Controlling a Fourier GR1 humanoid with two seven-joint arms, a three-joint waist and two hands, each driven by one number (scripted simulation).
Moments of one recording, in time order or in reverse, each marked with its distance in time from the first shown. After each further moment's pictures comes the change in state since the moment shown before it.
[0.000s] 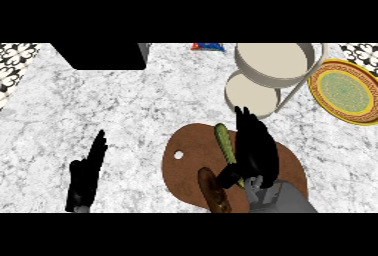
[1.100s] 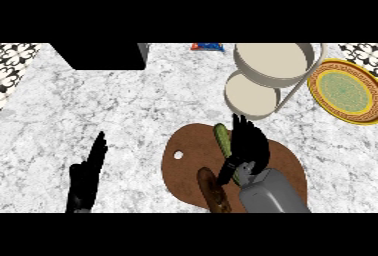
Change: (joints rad) left arm 0.025 -0.025 0.017 -0.025 -0.033 -0.011 0.001; right arm -0.015 0.099 -0.117 0.194 -0.005 0.150 -0.031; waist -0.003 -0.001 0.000
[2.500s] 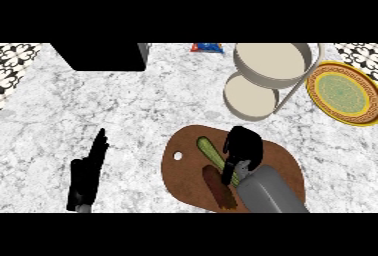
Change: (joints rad) left arm -0.016 -0.042 0.051 -0.008 -0.055 -0.040 0.032; right arm -0.029 -0.011 0.014 0.235 0.039 -0.094 -0.125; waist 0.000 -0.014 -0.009
